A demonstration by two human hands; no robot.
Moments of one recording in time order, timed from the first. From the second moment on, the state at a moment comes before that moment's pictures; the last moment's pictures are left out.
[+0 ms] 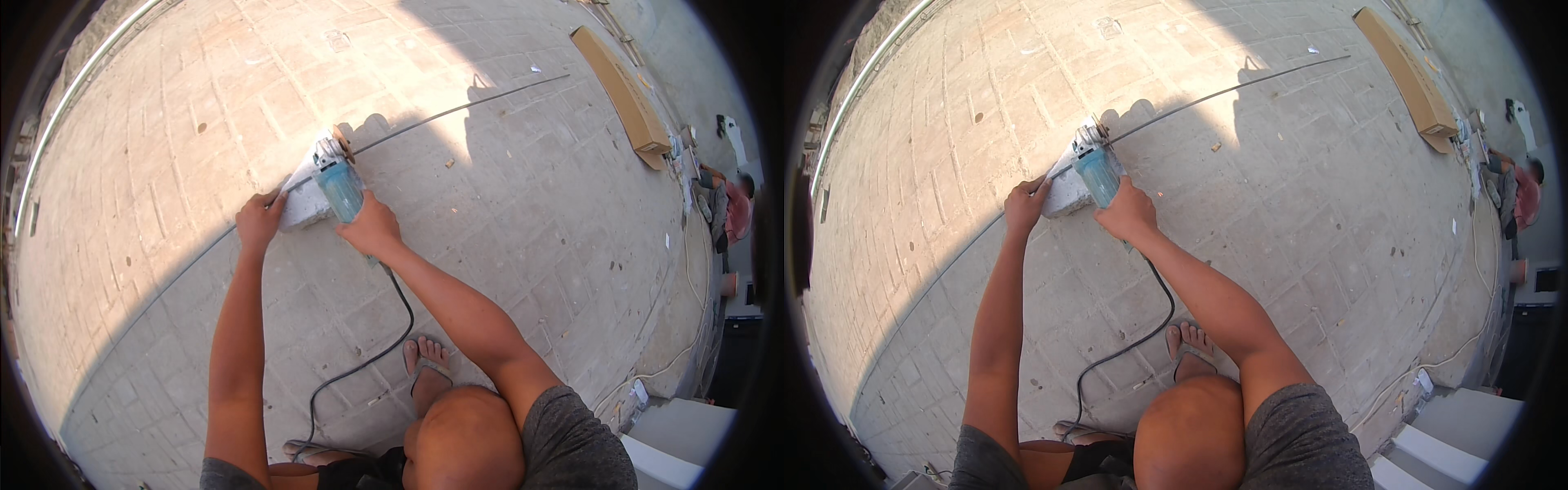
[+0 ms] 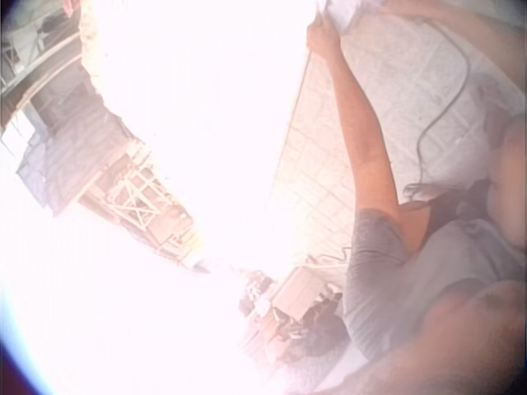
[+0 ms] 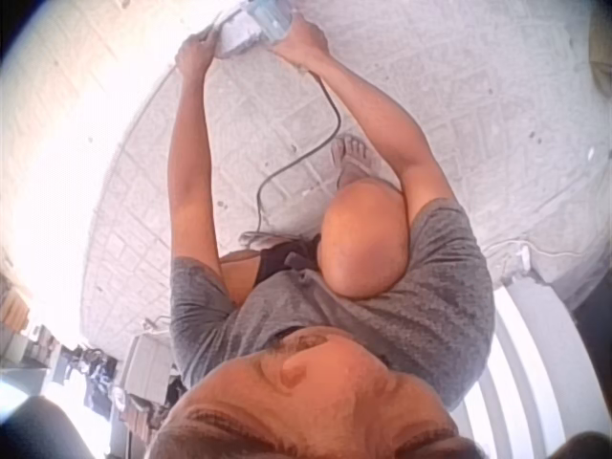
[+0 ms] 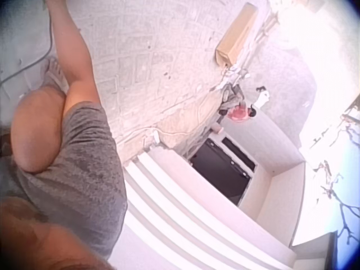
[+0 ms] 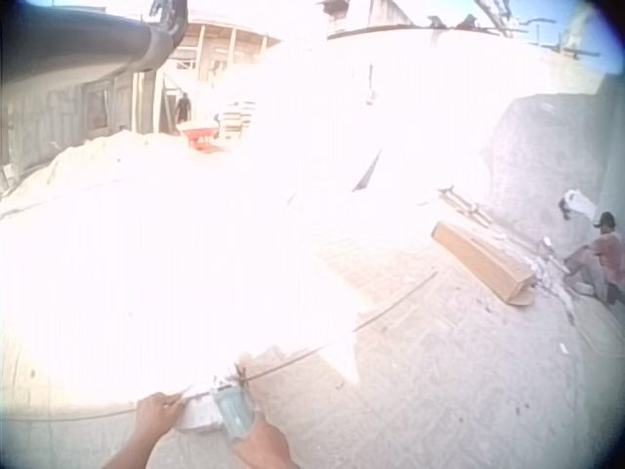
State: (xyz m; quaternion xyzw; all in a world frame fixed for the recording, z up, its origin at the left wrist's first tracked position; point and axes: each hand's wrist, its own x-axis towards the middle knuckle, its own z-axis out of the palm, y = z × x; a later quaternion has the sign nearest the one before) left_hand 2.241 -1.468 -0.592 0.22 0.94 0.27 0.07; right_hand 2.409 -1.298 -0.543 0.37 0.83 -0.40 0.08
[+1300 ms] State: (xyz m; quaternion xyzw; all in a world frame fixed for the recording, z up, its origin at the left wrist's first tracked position) left_hand 2.240 -1.468 -0.596 0.22 0.94 0.26 0.05; right_hand 2.410 -1.299 -0.547 0.38 0.83 -0.41 0.06
